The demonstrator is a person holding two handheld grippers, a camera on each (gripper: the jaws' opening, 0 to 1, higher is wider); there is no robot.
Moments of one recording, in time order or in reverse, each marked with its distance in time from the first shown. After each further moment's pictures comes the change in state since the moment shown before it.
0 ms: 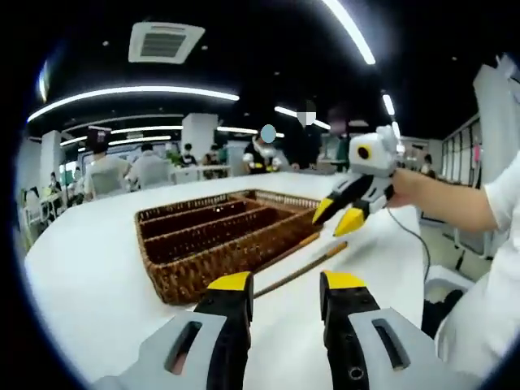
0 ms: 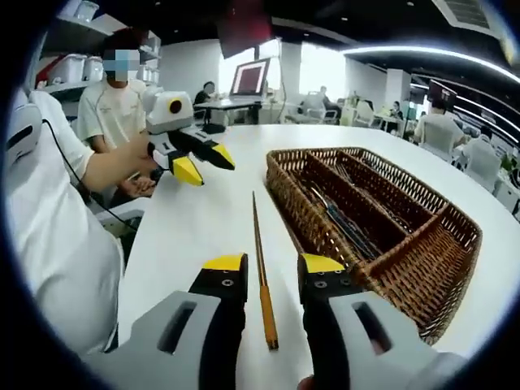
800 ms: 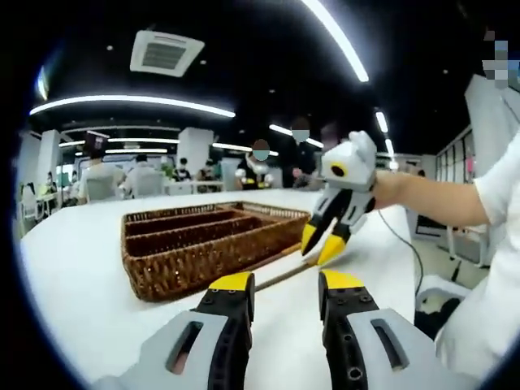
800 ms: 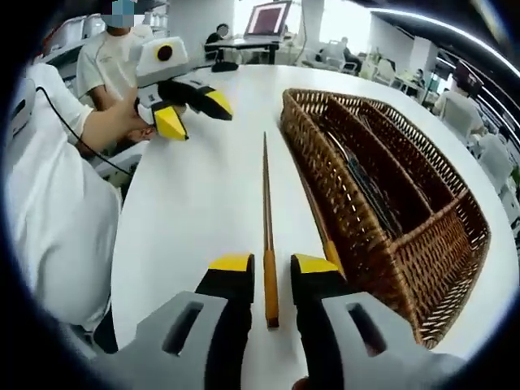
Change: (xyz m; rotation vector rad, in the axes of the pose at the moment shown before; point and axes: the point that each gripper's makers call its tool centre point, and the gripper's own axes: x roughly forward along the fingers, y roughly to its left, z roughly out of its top) left arm 0.005 -0.016 -0.006 -0.028 -0.098 -0.029; right arm 0.012 0.006 -0.033 -0.070 0.307 0.060
